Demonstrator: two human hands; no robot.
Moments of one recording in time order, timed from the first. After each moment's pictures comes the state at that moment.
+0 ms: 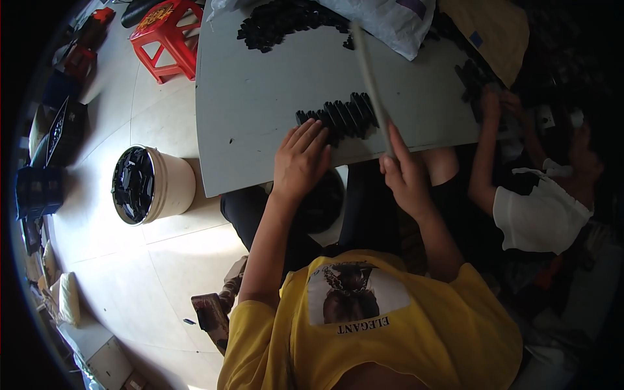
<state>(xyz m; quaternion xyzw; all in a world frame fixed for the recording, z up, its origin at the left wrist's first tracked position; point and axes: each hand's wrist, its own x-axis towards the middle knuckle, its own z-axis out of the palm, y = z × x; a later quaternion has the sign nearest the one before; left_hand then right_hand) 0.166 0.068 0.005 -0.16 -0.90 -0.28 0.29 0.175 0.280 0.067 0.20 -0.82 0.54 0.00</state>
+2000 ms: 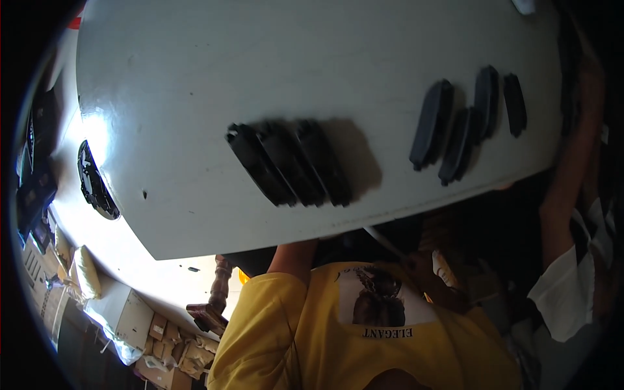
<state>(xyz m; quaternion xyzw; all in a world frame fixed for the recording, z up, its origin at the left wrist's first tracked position) 0.346 0.111 -0.279 -0.01 -0.96 -0.29 0.01 0.370 0.437 -0.089 0.04 -0.88 0.31 -0.35</state>
